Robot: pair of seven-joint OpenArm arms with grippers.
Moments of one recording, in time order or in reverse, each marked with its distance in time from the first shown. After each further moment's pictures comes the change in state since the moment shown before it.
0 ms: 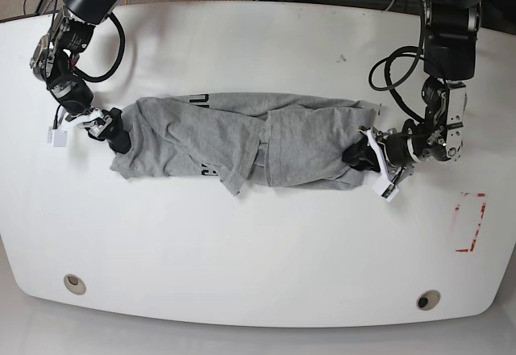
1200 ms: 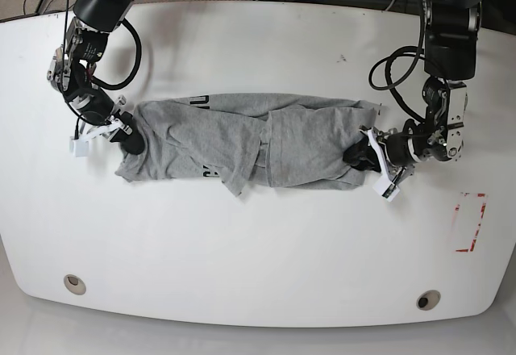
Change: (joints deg) left arm 0.0 -0.2 0.0 0.1 0.0 0.0 0.0; right arm 2.5 -1.7 -6.4 -2.6 0.0 -4.8 0.4
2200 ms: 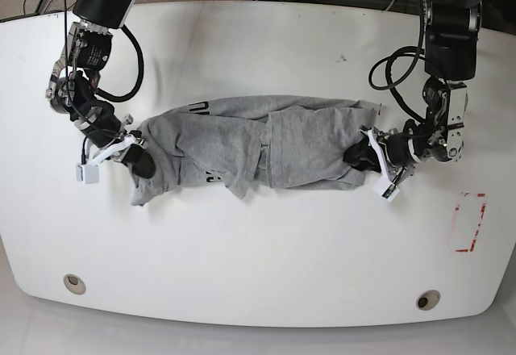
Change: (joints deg) left arm -0.2 -0.1 0.2 0.0 0.1 0.0 0.1; right arm -2.3 -0.1 -9.7 19.6 0.3 -7.2 -0.5
